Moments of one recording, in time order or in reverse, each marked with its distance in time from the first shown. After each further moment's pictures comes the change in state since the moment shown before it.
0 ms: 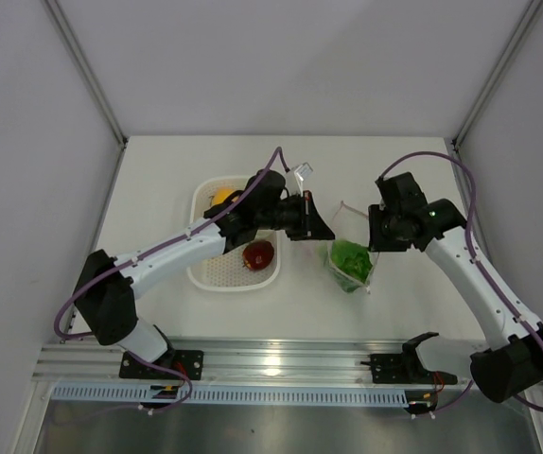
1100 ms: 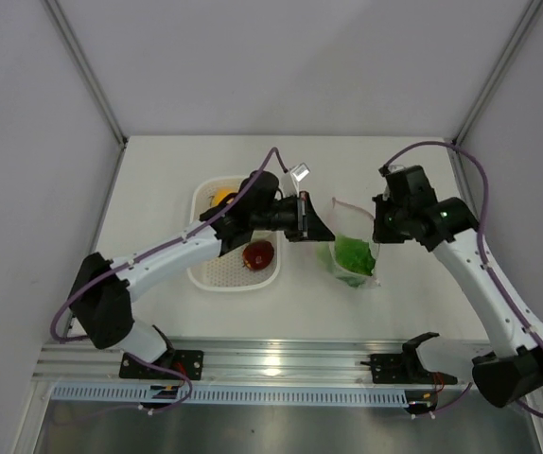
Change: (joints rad) left arm 0.011 -0.058 -0.051 0.084 0.079 -0.044; right arm 0.000 -0.056 0.119 0.021 -0.038 -0.013
